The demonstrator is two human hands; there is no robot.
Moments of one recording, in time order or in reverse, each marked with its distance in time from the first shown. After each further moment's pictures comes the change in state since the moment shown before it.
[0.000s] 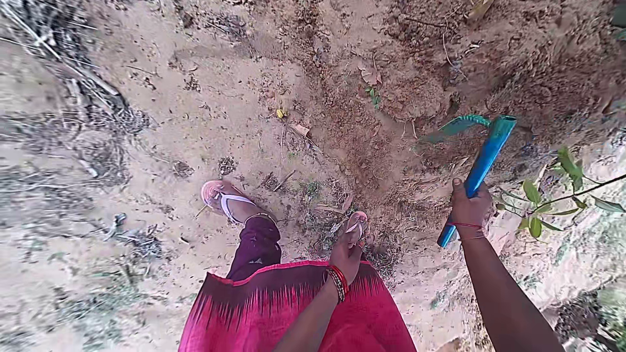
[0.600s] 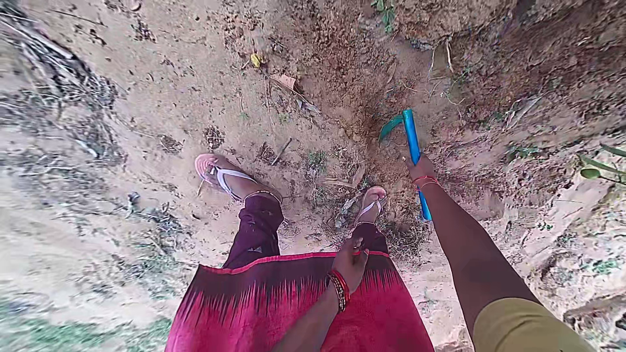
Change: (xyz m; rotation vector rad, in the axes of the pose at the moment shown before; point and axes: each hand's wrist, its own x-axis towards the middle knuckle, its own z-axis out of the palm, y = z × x) left_hand 0.002 -0.070 0.032 0.135 -0.051 -0.204; right_hand 0.013 0.149 0.178 -0.497 -0.676 0.302
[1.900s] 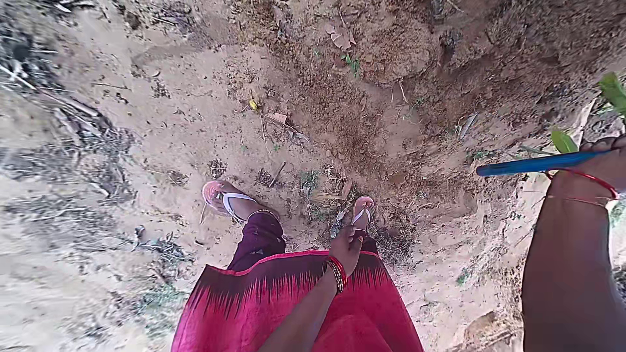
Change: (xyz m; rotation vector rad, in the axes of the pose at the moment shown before) left_hand -0.008 0.051 -0.020 0.100 -0.001 0.132; right_hand -0.132 0.060 -0.264 1.360 1.310 -0.340
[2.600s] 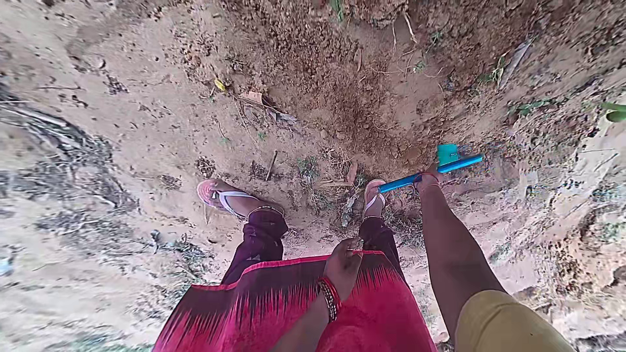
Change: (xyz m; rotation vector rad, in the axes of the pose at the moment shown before) left_hand -0.013 -0.036 0.004 0.042 -0.009 -0.127; right_hand -0.212 0.273 -0.044 -0.585 -0.068 1.103
